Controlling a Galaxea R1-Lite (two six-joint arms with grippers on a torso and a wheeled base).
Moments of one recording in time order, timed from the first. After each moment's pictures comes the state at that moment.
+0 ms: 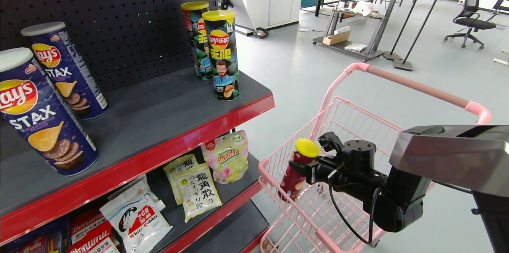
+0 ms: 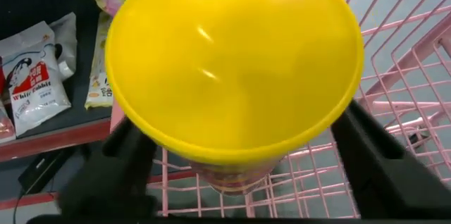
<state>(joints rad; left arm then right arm) -0.34 0.40 -0.44 0.42 0.33 0.16 0.39 2.37 -0.68 -1.34 0.20 0.11</state>
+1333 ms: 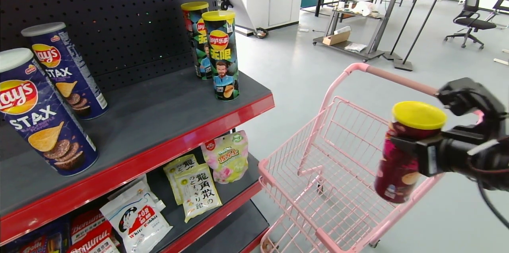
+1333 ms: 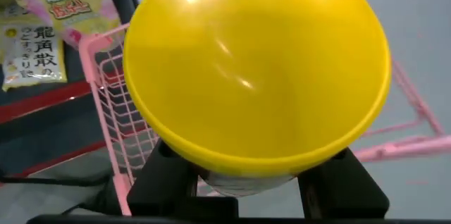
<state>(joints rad) -0.34 0.42 -0.47 0.40 0.33 0.16 0.38 1.27 -0.66 -0.17 -0.24 -0.08</state>
